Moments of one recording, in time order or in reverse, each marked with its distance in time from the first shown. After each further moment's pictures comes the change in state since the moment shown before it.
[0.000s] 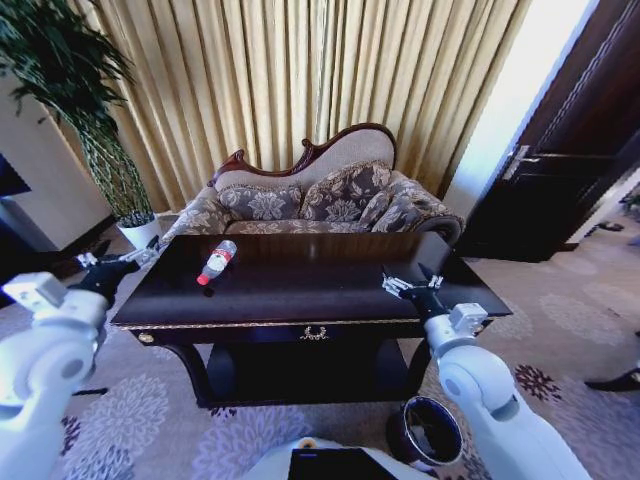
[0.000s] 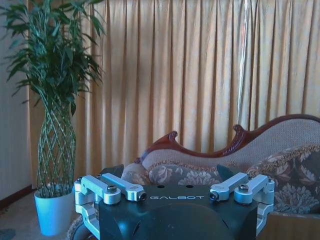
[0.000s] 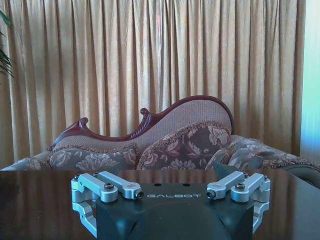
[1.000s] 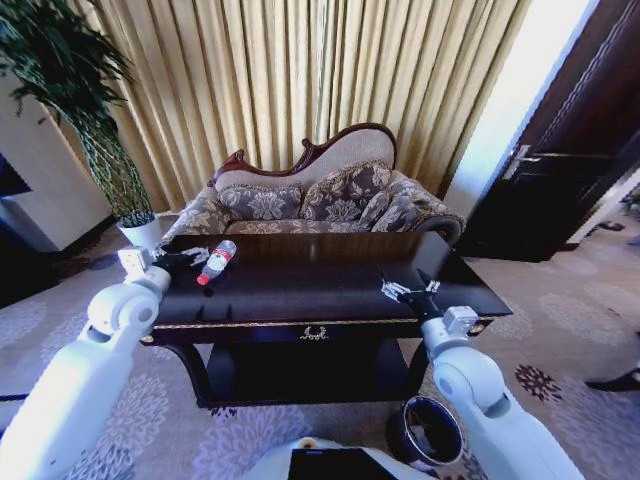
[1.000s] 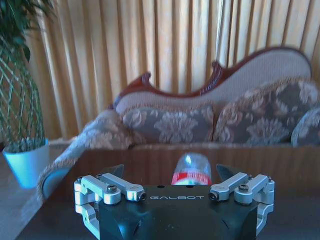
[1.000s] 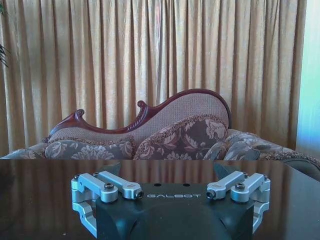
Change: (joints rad) left arm -0.316 -0.013 0.425 0.185 0.057 0.193 -0.067; right arm 0.013 -0.007 -0.024 -0.053 -0.017 0.017 0.003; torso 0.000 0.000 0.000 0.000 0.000
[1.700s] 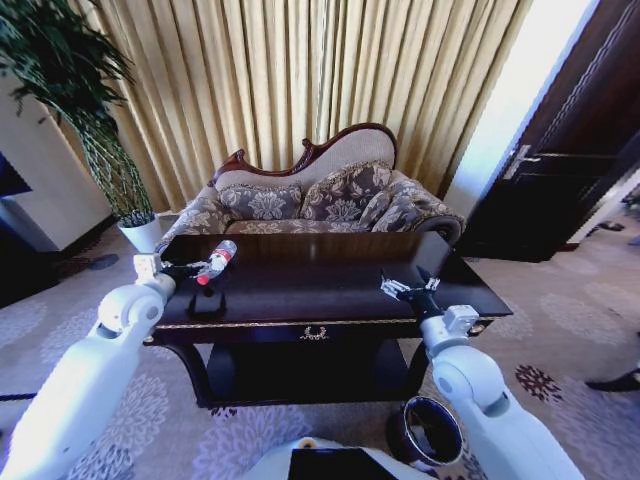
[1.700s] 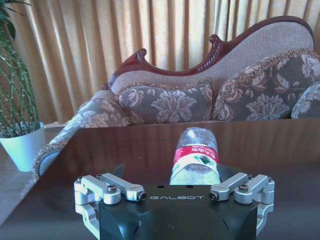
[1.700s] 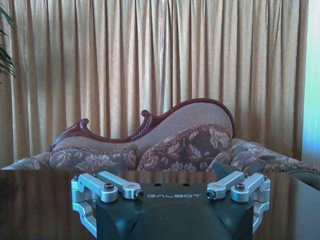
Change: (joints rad) left arm -0.061 -0.019 0.058 0.117 0.059 0.025 0.081; right arm 0.006 -0.010 -0.003 0.023 0.001 0.020 0.000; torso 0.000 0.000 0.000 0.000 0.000
